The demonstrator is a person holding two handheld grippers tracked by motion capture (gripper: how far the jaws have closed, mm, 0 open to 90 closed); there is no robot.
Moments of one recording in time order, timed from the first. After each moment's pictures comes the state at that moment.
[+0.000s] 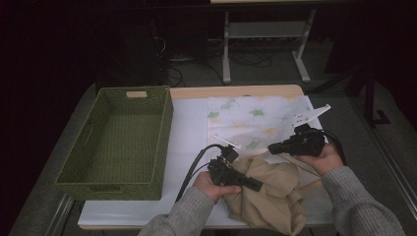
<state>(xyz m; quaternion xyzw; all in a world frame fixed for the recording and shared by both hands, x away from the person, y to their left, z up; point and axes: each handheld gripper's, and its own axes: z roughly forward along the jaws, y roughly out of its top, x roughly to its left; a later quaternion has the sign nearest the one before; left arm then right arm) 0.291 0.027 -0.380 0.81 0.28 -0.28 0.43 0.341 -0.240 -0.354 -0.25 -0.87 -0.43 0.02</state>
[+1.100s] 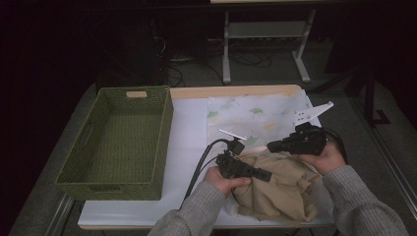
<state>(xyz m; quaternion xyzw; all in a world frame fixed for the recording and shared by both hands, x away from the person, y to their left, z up) 0.306 0.008 -0.380 0.77 0.31 -0.30 0.46 0.333 -0.235 -0.336 -0.23 -0.87 -0.44 0.00</state>
